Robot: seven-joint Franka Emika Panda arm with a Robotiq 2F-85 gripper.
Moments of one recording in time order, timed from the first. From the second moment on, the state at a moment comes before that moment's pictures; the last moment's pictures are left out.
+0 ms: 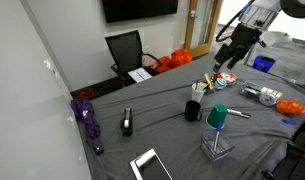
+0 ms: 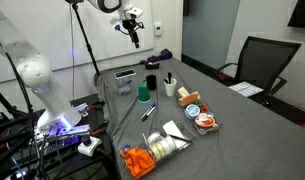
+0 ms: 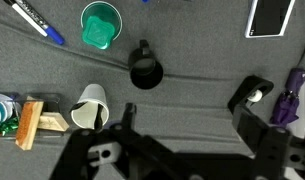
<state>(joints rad) 0.11 -0.24 0.08 -2.27 0.16 2.25 0.17</state>
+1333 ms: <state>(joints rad) 0.13 0.27 0.09 -2.07 0.04 2.29 0.34</state>
